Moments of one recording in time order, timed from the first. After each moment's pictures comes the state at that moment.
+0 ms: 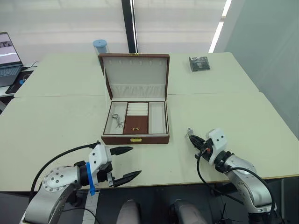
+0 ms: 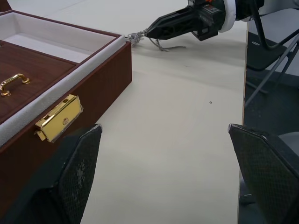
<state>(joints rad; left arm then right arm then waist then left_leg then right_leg) 0.20 0.68 0.08 -0.39 -0.45 0.16 -1.03 -0.01 -0.34 0.04 -0.34 0.25 0.43 0.49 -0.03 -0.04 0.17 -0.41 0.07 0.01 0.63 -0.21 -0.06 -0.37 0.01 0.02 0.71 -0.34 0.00</state>
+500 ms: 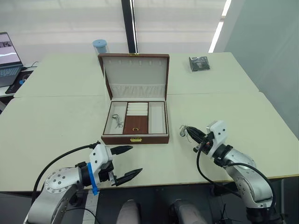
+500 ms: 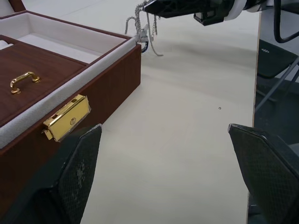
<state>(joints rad) 0.21 0.64 0.08 -0.40 -0.45 0.17 -0.96 -0.09 -0.33 0.04 -0.39 0.30 0.42 0.50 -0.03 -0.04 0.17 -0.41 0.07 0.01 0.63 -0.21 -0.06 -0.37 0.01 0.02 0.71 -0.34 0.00</state>
